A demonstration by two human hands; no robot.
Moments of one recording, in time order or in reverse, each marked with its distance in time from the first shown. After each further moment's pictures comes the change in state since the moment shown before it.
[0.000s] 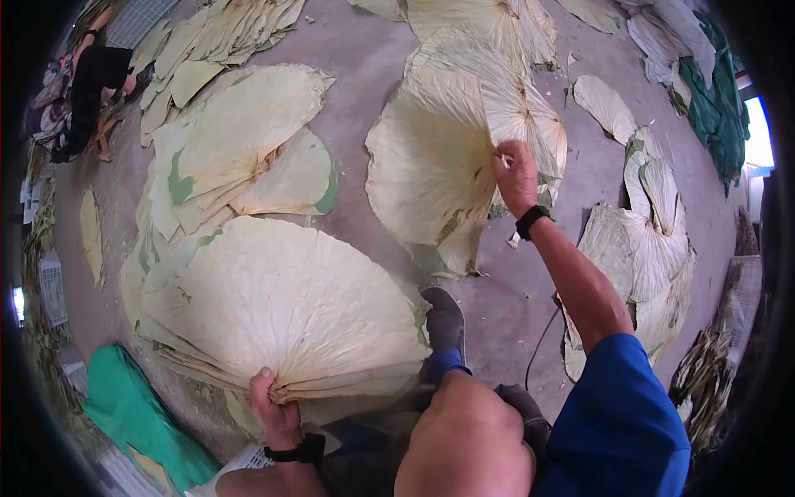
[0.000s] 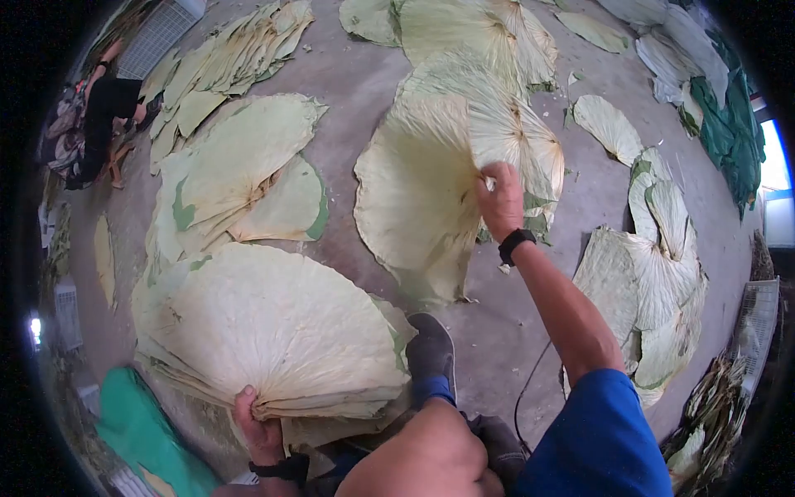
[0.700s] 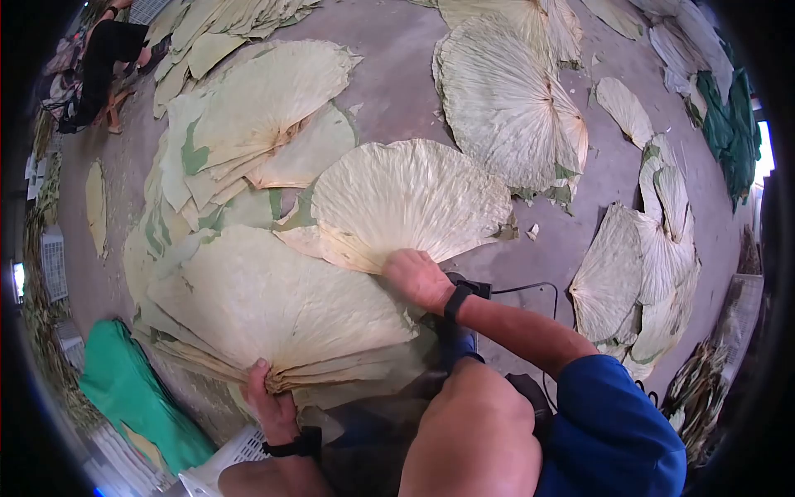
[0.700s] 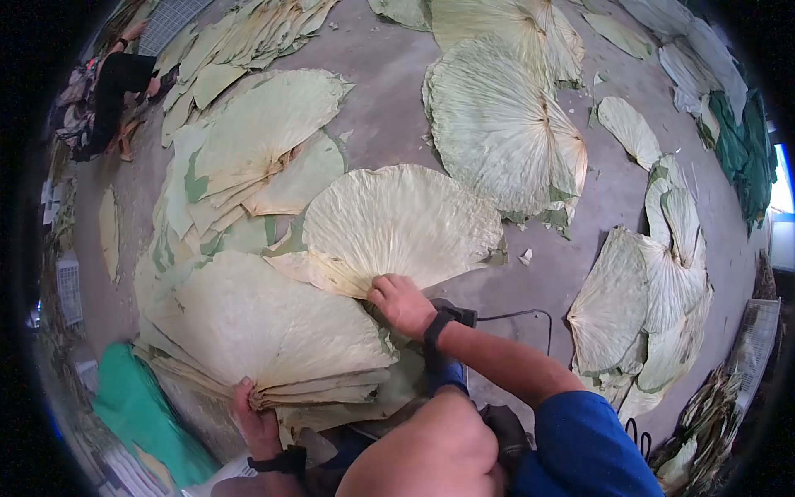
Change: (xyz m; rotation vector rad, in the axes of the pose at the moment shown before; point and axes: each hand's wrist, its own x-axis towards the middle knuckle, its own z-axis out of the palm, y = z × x) left_hand 0.008 0.003 -0.062 0.061 0.163 0.084; right_hand -0.205 -0.136 0.088 -0.012 -0.742 -0.626
